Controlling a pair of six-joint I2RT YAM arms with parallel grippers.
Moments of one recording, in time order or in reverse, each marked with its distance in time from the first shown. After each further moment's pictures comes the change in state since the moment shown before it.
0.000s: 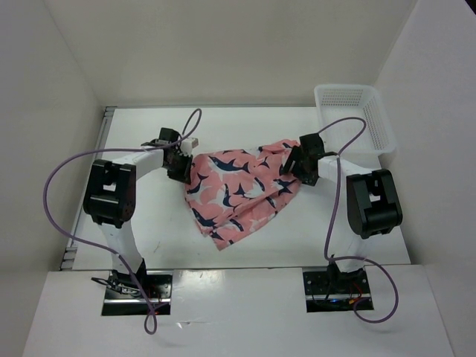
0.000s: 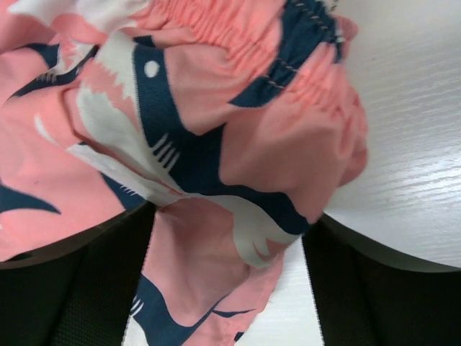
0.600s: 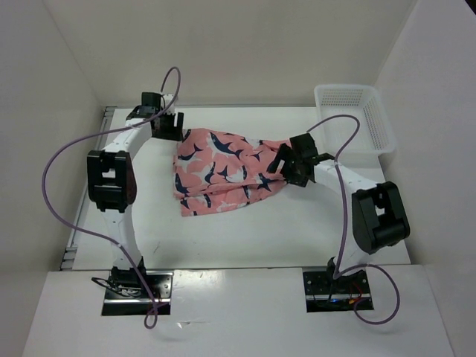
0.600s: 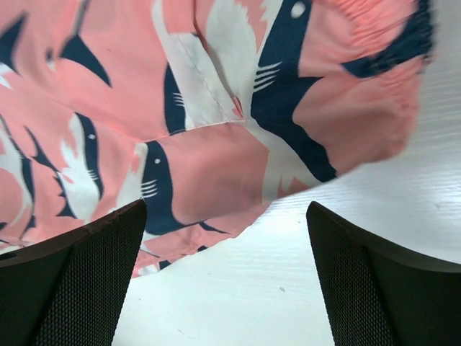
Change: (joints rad) left arm 0.131 0.235 0.550 -0.001 -0.108 0.000; right arm 0.124 -0.113 -0.013 -0.040 -0.079 0.088
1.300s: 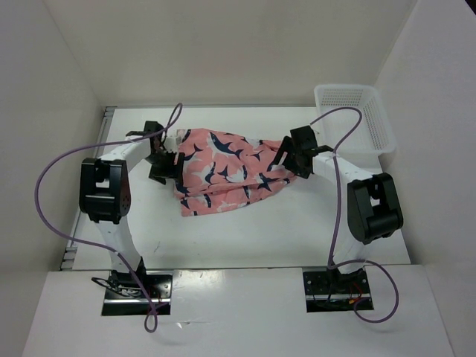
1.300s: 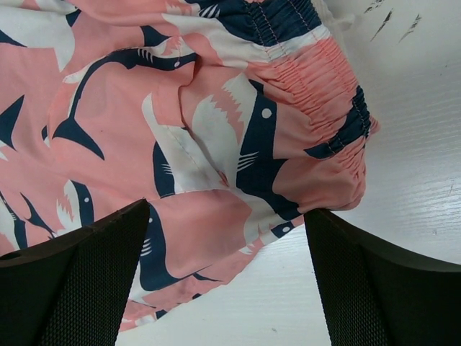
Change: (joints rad) left arm -0.009 -0.198 -0.375 -0.306 0.096 -0.002; right arm -0.037 0.068 0.105 -0.015 0.113 -0.012
